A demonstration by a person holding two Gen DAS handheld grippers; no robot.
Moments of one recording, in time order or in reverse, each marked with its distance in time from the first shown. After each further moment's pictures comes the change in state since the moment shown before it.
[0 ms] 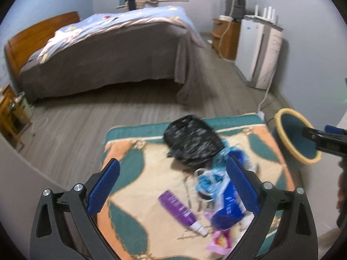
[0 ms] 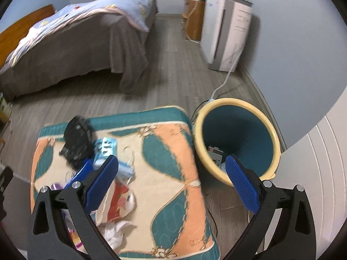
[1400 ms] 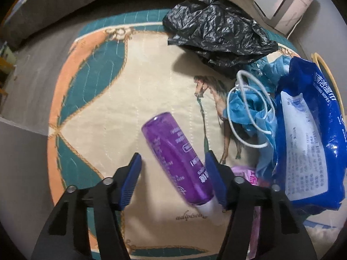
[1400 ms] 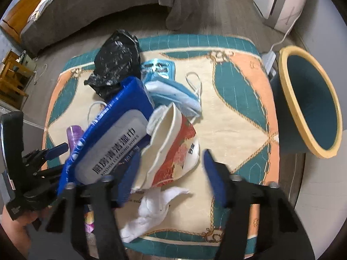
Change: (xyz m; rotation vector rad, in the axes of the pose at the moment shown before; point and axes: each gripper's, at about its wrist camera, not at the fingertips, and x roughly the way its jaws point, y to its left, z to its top) left arm 0.138 0.006 -0.086 -0.086 0.509 -0.057; right arm 0.083 0.067 -0.057 -0.090 0.363 0.227
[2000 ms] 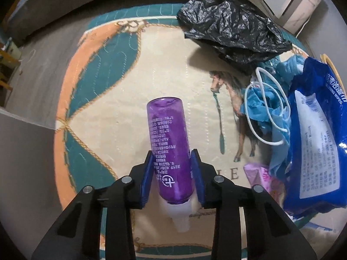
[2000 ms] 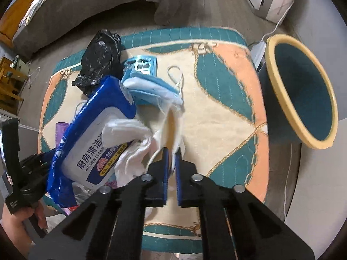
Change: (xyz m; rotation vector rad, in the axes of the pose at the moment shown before) left arm 0.008 0.012 -0.005 -0.017 0.015 0.052; right arm -0.006 -0.020 0.002 0.026 0.000 -0.034
